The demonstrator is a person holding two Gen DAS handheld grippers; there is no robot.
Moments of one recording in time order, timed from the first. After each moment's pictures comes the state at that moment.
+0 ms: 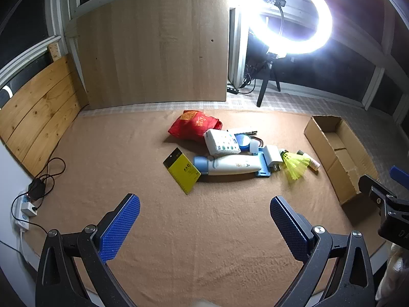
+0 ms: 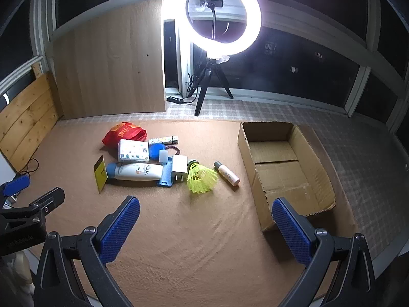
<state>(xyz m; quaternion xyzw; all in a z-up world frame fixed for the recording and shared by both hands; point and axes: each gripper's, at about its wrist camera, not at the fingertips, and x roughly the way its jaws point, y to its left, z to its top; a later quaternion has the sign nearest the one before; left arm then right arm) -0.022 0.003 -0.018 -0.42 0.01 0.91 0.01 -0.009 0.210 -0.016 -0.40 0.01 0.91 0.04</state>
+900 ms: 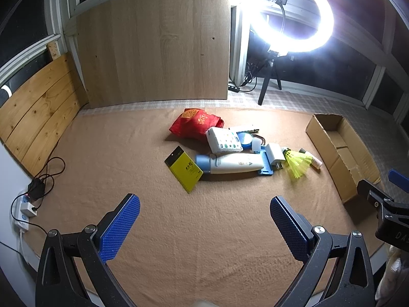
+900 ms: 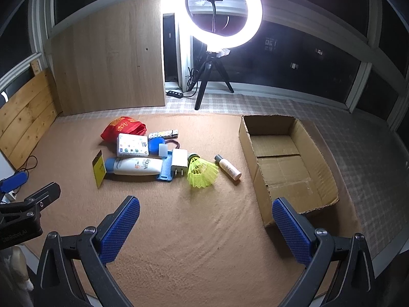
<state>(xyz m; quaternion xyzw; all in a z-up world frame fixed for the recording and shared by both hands) -0.022 -0.003 -0.024 -0.42 0.00 0.91 0.00 -0.012 0.209 -0.024 -0.41 0.01 0.91 0.04</state>
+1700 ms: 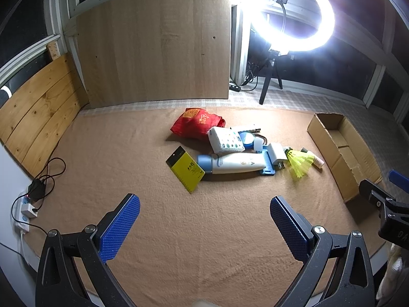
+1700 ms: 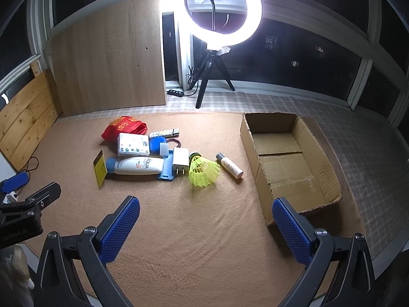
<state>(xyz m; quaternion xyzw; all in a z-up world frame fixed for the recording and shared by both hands) -0.023 -0.007 -0.025 -0.42 0.00 0.91 0.00 -0.013 0.209 -0.027 -0.42 0.02 0.91 0.04</state>
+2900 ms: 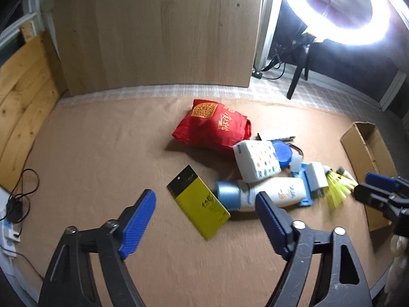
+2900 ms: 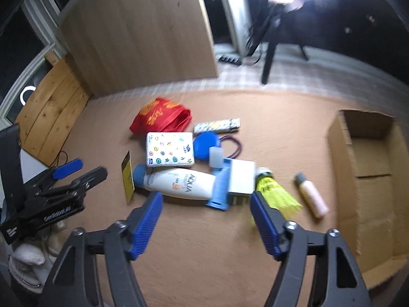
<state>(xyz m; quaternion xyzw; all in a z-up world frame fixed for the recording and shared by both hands) -0.164 -0.073 -0.091 -0.48 -0.06 0.87 -0.07 -0.165 0.187 -0.089 -0.52 0.08 0.84 -0.13</state>
